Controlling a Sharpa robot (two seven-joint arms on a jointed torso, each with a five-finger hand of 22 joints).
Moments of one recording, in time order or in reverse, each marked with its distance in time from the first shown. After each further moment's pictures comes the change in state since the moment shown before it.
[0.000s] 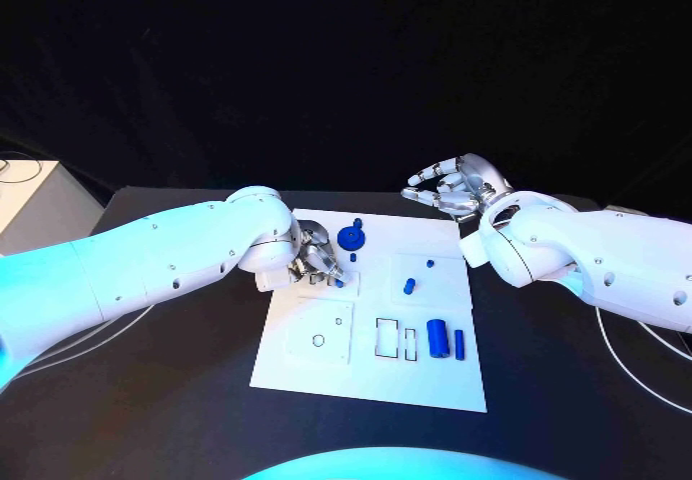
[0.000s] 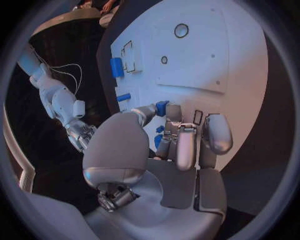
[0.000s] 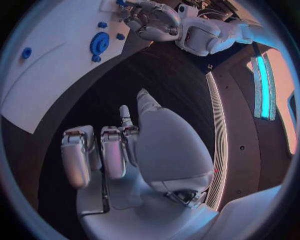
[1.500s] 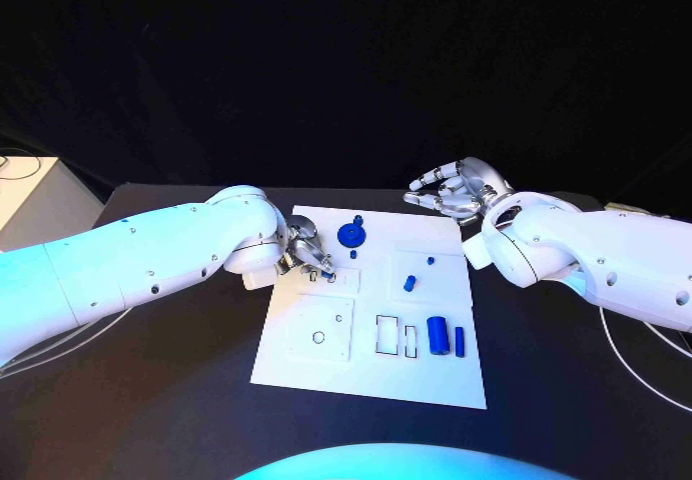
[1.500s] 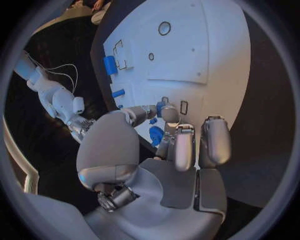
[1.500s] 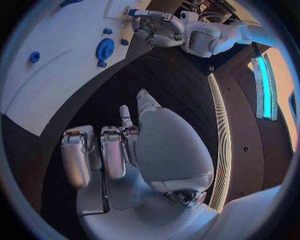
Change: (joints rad) left arm 0.000 -0.067 -0.002 0.061 -0.074 -0.061 0.000; left_hand -0.159 -0.093 0.230 -0.057 0.240 -0.019 -0.013 0.155 0.001 0.108 -0.043 0.026 0.031 0.000 -0.036 0.023 0.000 -0.016 0.060 -0.030 0.039 0.108; right arm -0.006 -0.008 -0.004 -0.004 -0.007 0.038 -0.020; right_hand 0.000 0.000 0.003 -0.003 0.006 0.000 0.000 0.000 0.000 0.000 0.000 0.000 0.000 0.000 0.000 0.000 0.000 0.000 0.000 0.000 0.000 -0.001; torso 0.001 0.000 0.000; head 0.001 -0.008
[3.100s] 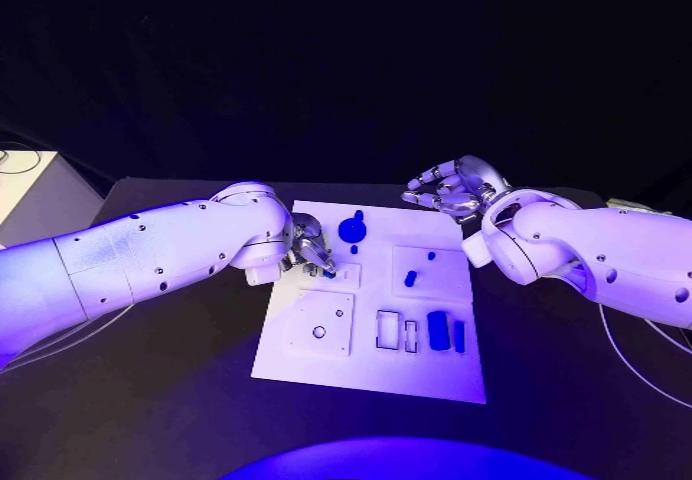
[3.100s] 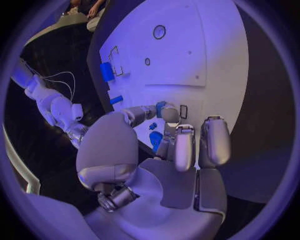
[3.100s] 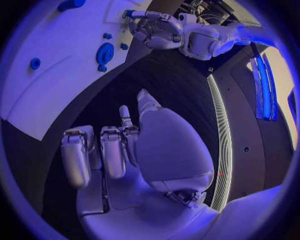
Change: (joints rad) left arm -0.003 0.021 -0.003 -0.006 -0.044 0.041 -0.006; left_hand -0.017 -0.009 0.014 -0.014 0.008 0.005 -0.005 0.005 0.061 0.001 0.002 0.000 -0.007 0.000 0.000 0.005 0.000 0.000 0.007 0.000 0.004 0.005; right arm -0.006 0.002 -0.001 -0.001 -0.001 0.021 0.001; right_hand -0.009 -0.001 0.003 -0.003 0.013 -0.007 0.000 0.000 0.000 0.000 0.000 0.000 0.000 0.000 0.007 -0.005 0.000 0.000 0.000 0.000 -0.004 0.000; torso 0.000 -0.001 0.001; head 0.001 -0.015
